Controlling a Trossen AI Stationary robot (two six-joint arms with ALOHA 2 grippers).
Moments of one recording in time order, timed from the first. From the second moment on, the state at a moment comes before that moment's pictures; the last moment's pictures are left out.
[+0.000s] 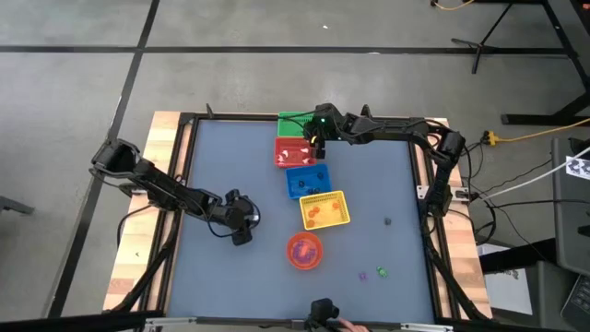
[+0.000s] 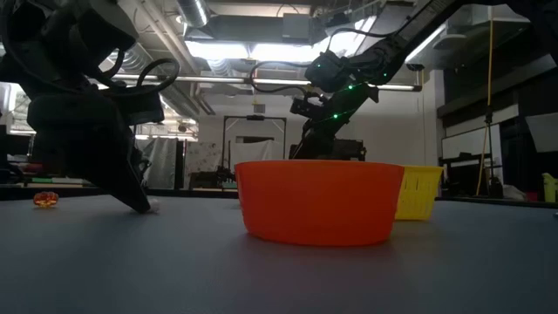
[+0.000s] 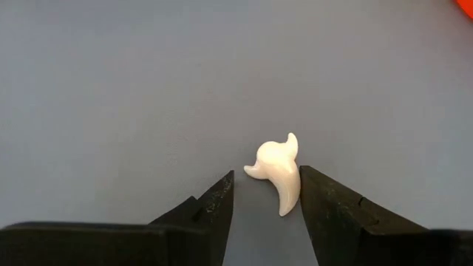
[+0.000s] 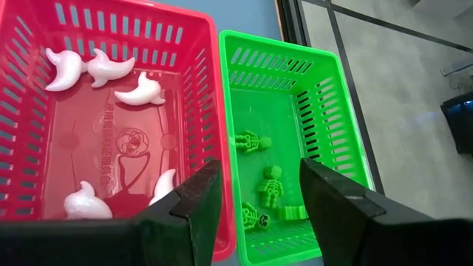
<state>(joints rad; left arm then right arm) -0.31 1.44 0.43 0.06 -0.34 -0.63 -0.49 1.88 1.23 -0.08 0.01 -0.58</state>
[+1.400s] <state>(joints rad) -0.31 1.49 0.43 0.13 -0.36 -0.61 -0.49 1.88 1.23 -0.08 0.01 -0.58</state>
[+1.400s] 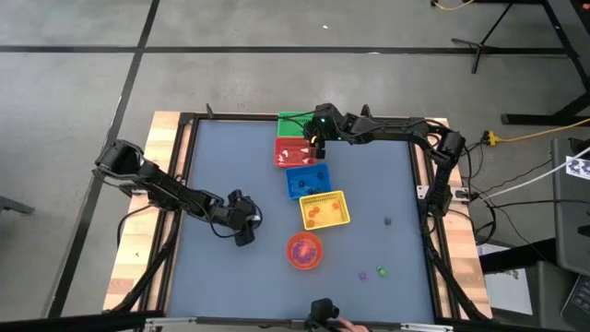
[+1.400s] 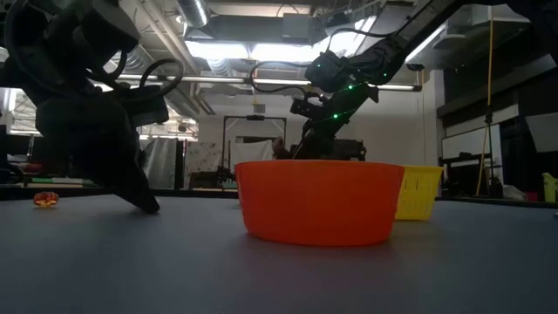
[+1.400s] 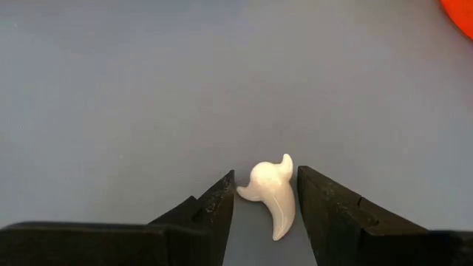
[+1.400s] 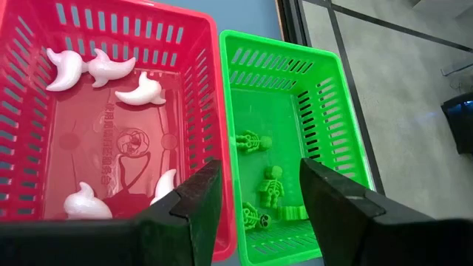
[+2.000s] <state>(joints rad) -0.31 1.50 0.43 0.12 -0.35 -0.62 -0.49 1.88 1.23 -0.08 0.01 -0.58</state>
